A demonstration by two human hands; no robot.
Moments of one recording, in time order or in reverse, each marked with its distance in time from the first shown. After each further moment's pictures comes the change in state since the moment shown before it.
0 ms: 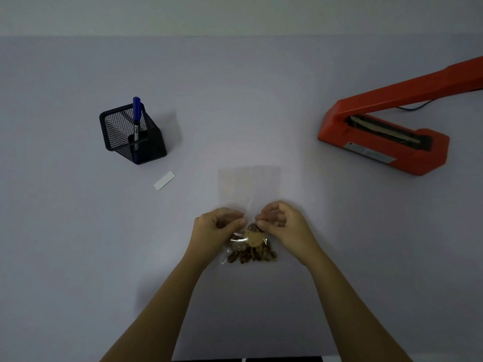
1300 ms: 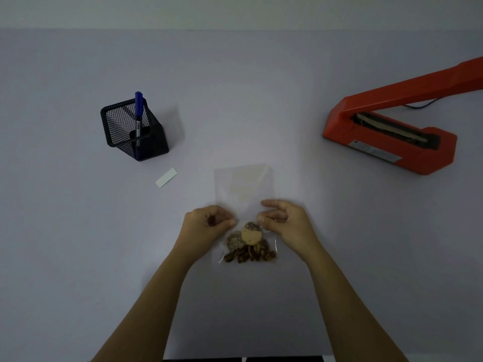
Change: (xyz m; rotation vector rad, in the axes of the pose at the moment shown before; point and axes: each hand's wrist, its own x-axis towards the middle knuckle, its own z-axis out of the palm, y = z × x) left_hand 0.007 -0.003 -0.028 0.246 -0.030 0.011; right_hand 0.008 -0.006 0.008 0.004 0.041 0.066
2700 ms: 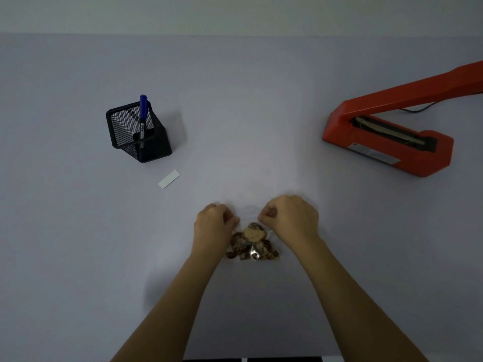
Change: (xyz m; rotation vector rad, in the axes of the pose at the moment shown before) left_hand 0.004 0.016 0.025 0.352 0.192 -0.024; right_hand 0.001 -0.037 0.007 -0.990 0.145 -0.135
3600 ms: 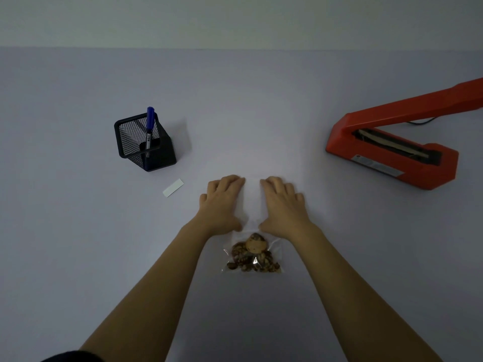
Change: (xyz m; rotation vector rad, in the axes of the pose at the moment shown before) left_hand 0.055 0.013 -0.024 0.291 -0.331 0.255; right_hand 0.033 -0.016 -0.009 -0.145 -0.180 -0.157
